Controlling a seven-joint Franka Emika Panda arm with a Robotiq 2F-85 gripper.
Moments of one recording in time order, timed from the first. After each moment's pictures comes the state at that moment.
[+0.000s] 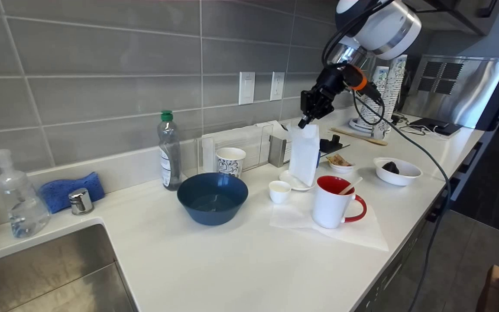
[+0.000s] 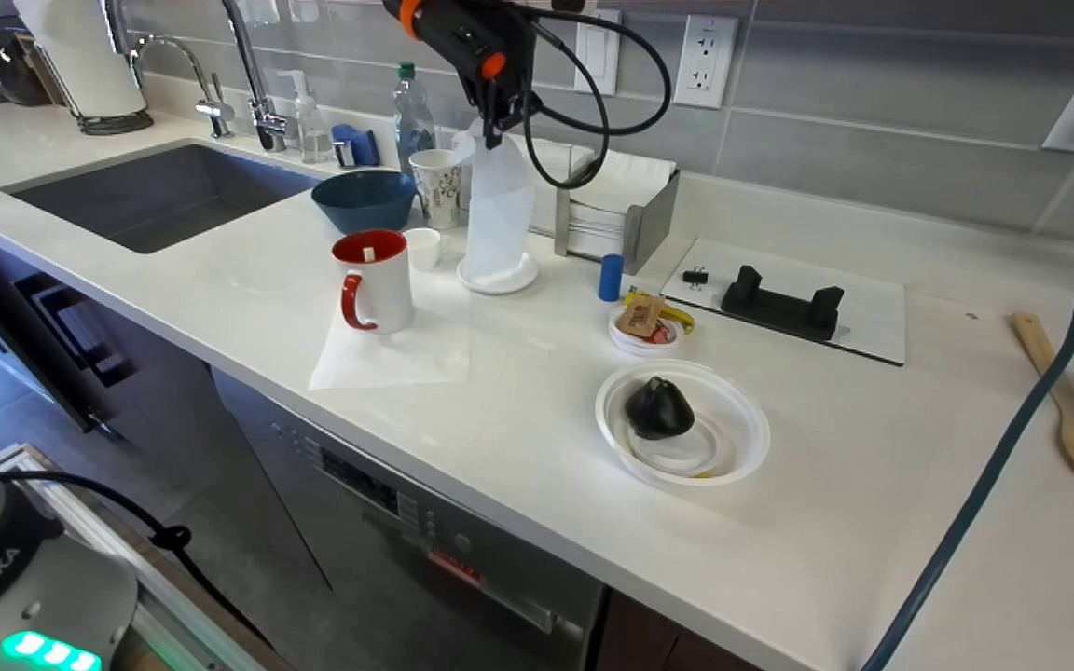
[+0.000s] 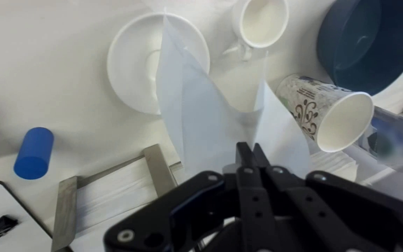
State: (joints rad) arm -0.14 0.04 -0.06 -2.14 0.51 2.34 -0.29
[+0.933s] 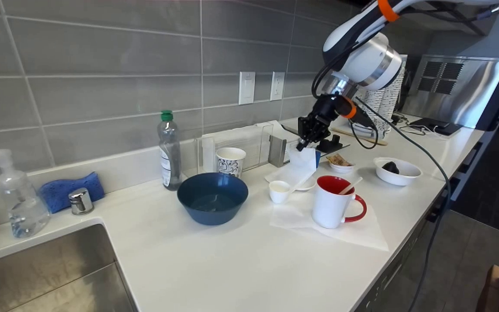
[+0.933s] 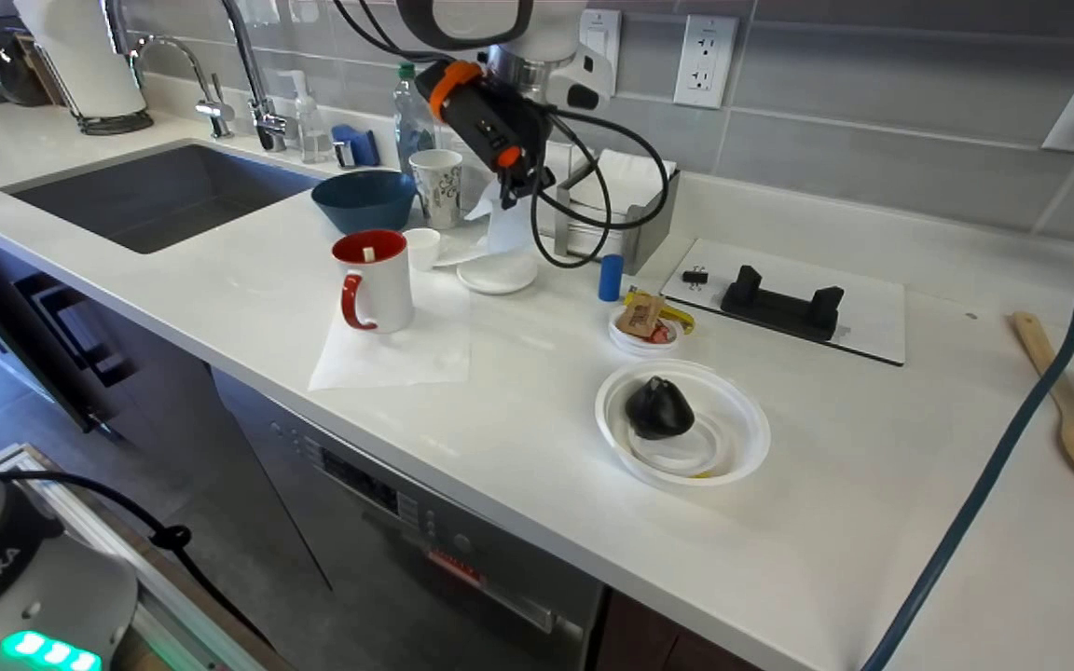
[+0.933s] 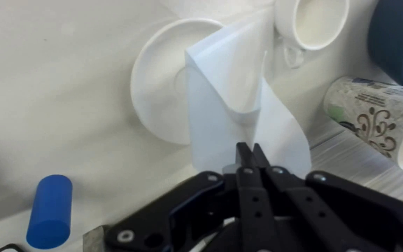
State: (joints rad) arm -0.14 0.20 -0.09 -2.14 0.60 2.43 -0.34
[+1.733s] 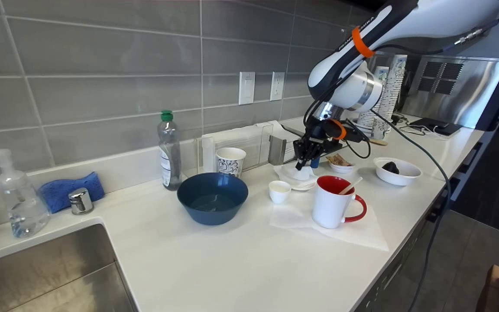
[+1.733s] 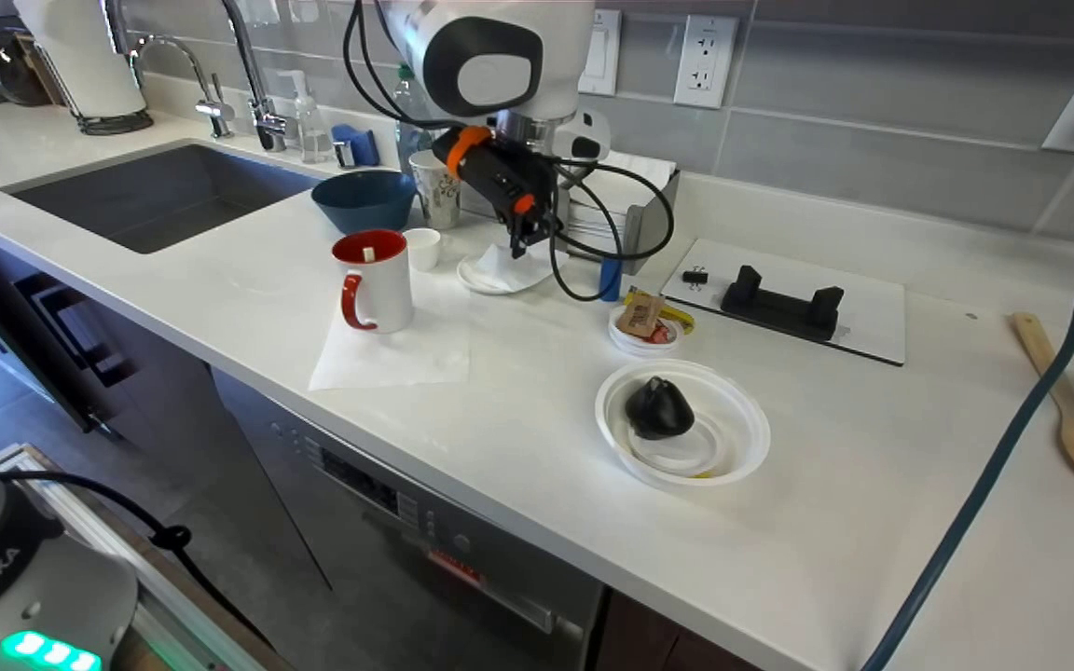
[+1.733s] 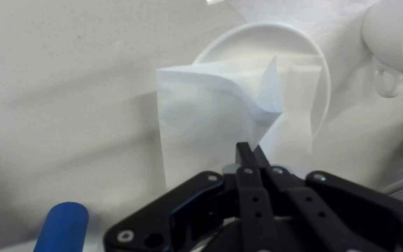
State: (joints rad) arm -0.14 0.35 -0.07 -2.09 0.45 2.51 -0.30
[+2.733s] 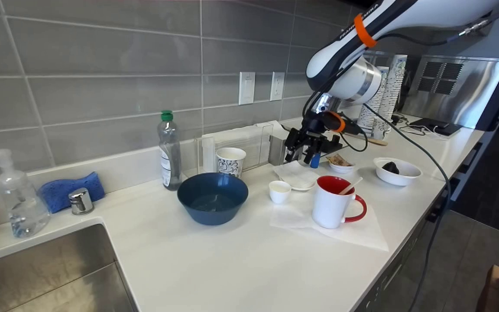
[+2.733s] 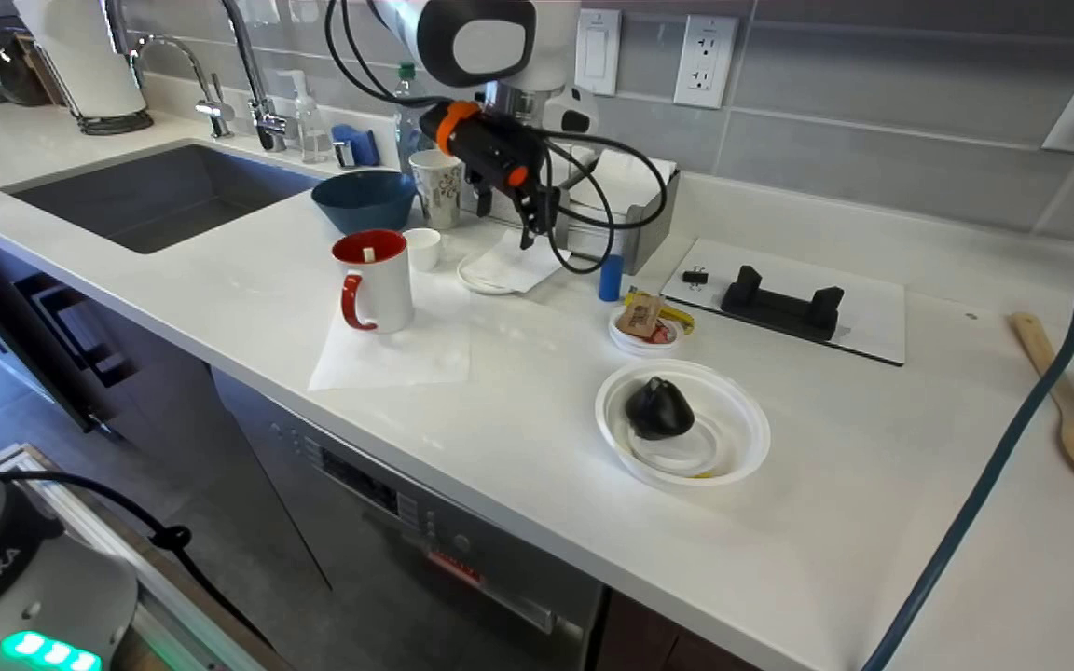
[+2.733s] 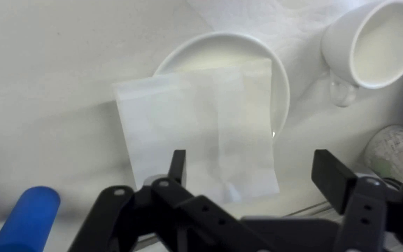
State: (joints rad) arm -0.14 0.31 -0.04 -2.08 0.40 2.44 -0.28
